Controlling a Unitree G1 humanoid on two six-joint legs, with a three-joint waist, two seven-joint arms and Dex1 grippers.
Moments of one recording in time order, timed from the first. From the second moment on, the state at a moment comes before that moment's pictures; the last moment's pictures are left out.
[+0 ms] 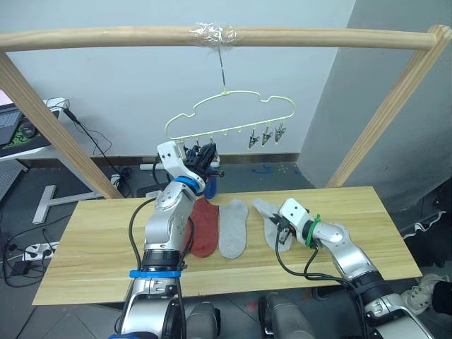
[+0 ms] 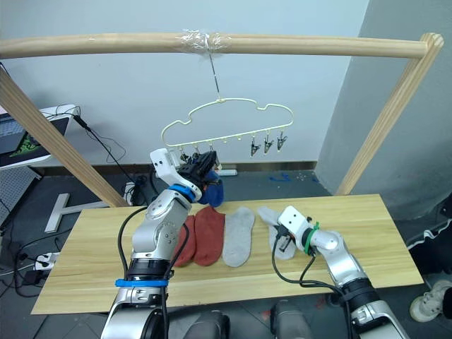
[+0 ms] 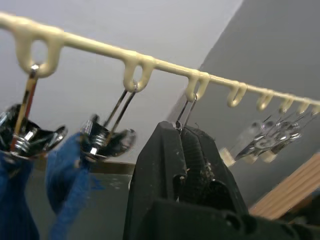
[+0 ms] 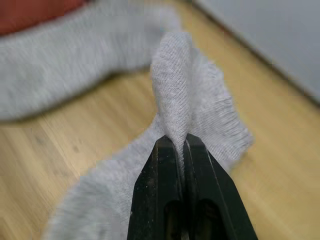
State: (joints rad) left arm -0.50 0.05 0.17 0.13 -0.43 0.31 -0.28; right arm -0.32 -0.34 0.24 0.29 -0.09 0.06 0.64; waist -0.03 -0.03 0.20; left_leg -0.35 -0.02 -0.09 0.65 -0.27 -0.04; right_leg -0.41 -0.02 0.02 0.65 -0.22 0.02
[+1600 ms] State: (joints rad) left arm -0.51 0.03 0.28 0.04 -0.73 0.59 -0.23; right arm -0.38 -0.14 0.30 0.02 -0.09 0.11 0.52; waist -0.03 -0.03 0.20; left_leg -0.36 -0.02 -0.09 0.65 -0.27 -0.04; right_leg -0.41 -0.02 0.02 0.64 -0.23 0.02
